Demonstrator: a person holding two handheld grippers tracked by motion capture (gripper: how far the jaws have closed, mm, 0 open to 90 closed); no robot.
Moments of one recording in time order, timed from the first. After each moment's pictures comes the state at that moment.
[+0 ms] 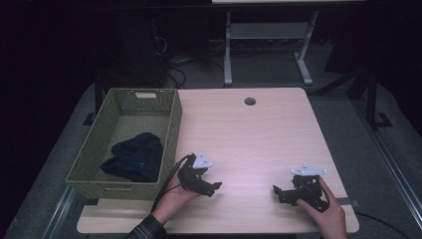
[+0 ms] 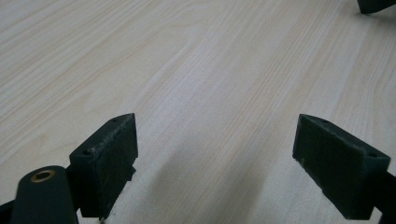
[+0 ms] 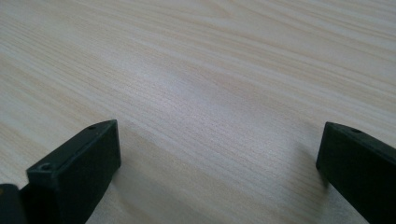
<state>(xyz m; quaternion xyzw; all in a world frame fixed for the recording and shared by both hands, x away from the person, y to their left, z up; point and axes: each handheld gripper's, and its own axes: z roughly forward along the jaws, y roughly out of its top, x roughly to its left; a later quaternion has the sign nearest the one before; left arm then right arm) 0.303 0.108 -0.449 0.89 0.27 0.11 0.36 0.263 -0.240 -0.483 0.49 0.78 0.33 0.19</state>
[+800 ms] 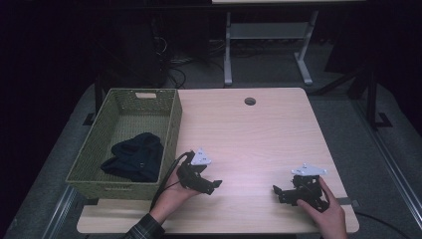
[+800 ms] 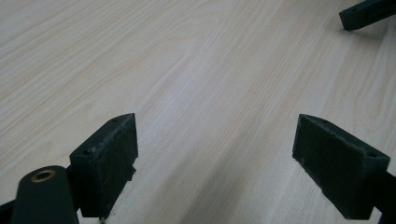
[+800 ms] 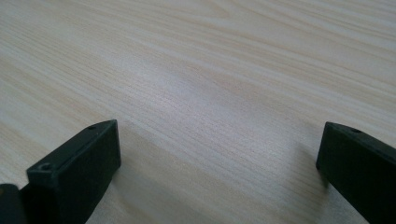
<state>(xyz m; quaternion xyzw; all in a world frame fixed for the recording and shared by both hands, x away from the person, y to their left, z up) 0.304 0.110 -0.435 0.89 0.27 0.10 0.37 0.263 -0.240 -0.483 0.49 0.78 0.33 0.19</state>
